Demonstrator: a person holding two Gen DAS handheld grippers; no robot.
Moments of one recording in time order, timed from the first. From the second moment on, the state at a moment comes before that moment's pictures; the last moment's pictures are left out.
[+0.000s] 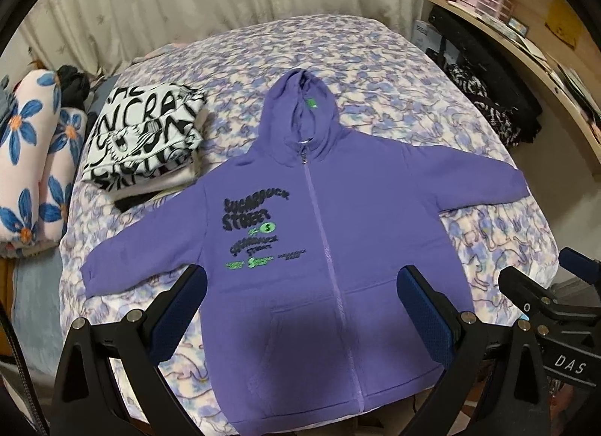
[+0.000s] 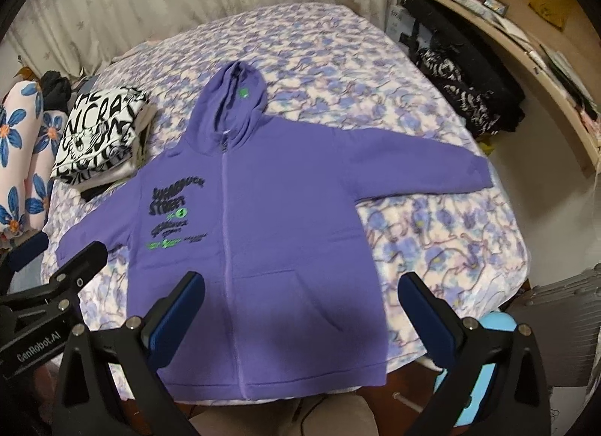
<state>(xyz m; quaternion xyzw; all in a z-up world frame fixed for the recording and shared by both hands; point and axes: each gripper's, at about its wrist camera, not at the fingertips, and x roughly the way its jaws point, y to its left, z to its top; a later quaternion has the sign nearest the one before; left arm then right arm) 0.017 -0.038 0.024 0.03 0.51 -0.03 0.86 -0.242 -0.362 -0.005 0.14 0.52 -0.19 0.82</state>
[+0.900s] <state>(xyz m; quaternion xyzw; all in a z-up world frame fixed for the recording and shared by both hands) 0.140 -0.267 -0.005 0.03 0.54 -0.04 0.84 -0.258 -0.632 -0.064 0.25 0.49 -0.21 0.81</state>
